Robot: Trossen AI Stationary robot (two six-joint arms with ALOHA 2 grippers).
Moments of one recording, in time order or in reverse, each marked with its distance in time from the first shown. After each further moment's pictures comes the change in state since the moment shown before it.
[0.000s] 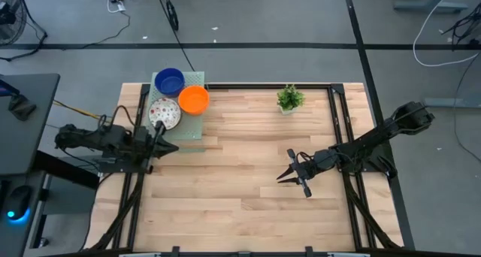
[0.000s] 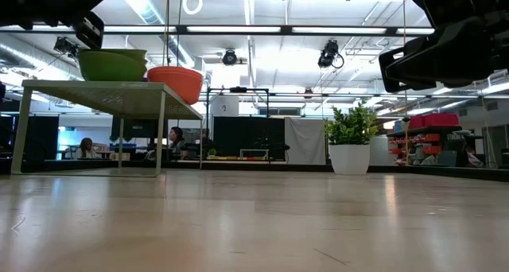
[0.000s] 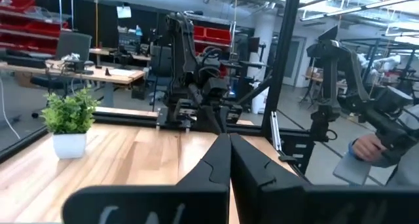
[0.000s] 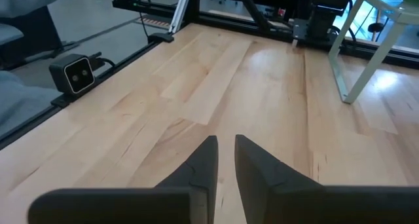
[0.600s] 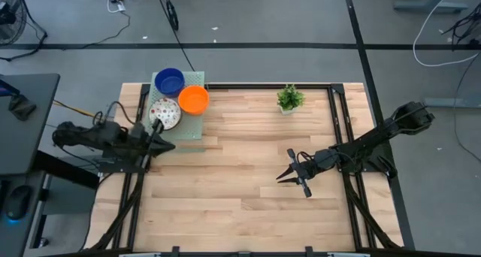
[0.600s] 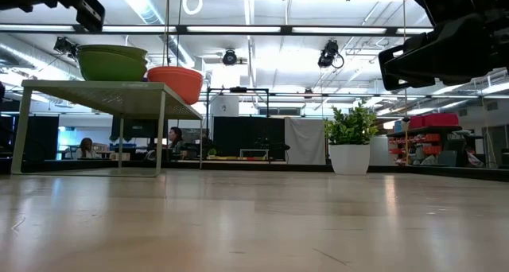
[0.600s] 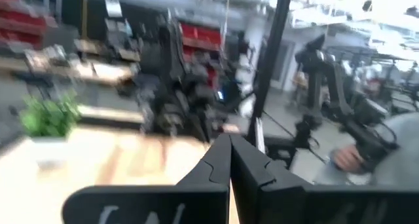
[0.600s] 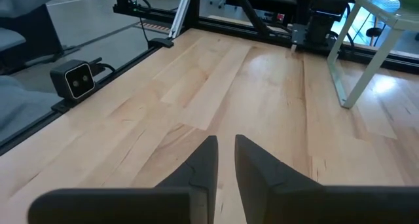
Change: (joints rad) left arm -0.019 0.081 0.092 0.006 0.017 -0.044; right arm 0.000 0.000 0.000 0.017 0.000 -0.001
